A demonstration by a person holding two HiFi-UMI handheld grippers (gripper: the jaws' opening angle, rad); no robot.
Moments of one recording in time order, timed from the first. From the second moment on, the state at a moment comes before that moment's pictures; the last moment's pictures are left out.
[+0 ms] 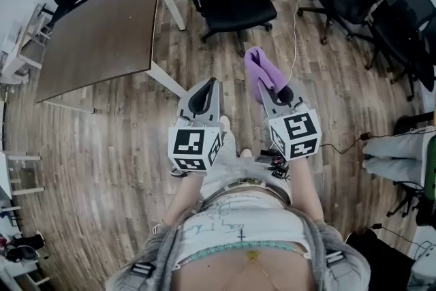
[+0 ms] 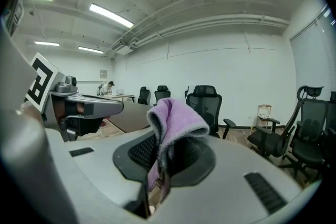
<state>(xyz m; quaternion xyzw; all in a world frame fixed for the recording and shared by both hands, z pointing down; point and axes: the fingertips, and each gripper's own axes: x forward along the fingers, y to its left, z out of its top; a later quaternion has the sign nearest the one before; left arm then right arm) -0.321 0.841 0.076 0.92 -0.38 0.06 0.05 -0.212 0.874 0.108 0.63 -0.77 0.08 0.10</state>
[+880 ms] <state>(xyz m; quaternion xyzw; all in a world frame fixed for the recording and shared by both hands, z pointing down) -0.283 0.657 0.081 0.95 -0.30 0.08 0.05 -0.201 0.690 0.104 0.66 -0.74 0.07 0.12</state>
